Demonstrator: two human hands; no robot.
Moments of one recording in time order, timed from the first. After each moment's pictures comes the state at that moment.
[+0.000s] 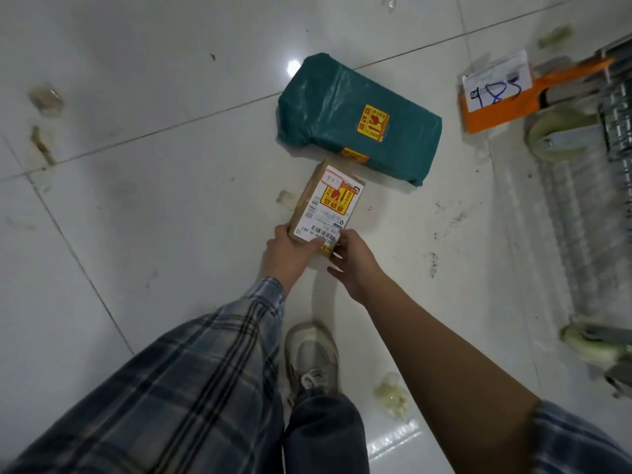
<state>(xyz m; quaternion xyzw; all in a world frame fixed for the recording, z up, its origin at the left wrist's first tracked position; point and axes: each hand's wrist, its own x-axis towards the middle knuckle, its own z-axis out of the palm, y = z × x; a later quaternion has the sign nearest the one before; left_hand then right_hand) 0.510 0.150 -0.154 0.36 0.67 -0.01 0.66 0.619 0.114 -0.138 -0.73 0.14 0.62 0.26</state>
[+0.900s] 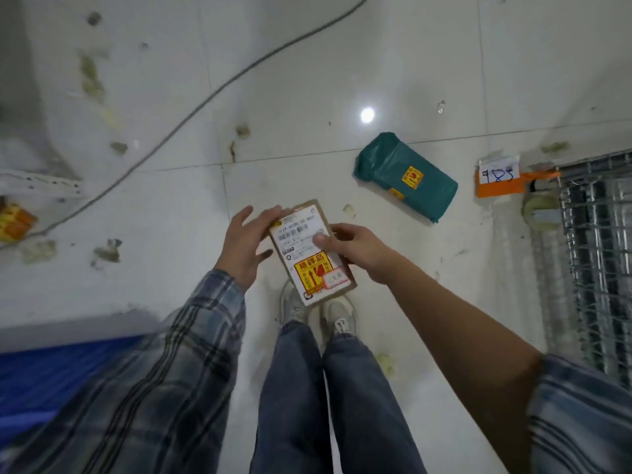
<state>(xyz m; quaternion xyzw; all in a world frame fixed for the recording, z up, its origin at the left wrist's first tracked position) 0.348 0.164 0.145 0.09 0.70 0.26 0.66 0.536 0.154 0.132 -0.62 -0.31 0.71 0.04</state>
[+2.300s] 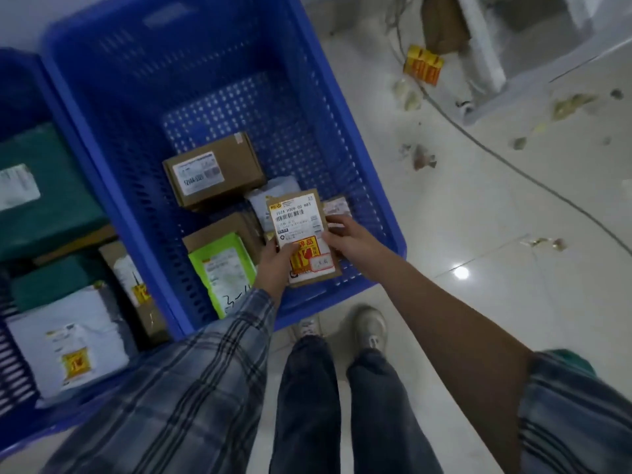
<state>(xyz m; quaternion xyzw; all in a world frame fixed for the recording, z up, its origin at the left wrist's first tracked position) -0.008 -0.314 0.130 -0.36 0.65 0.54 0.40 0.006 -0.172 0.123 -0.39 -0.57 0.64 -0.32</state>
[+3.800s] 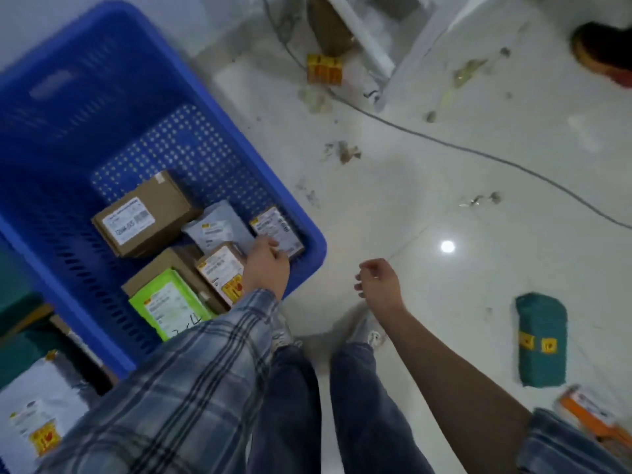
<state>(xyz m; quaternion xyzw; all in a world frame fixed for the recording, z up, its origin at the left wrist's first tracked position) 0.029 -0.208 0.154 -0.02 0.89 0.25 0.38 0.162 -0.087 0.135 -0.61 -0.57 0.55 -0.10</state>
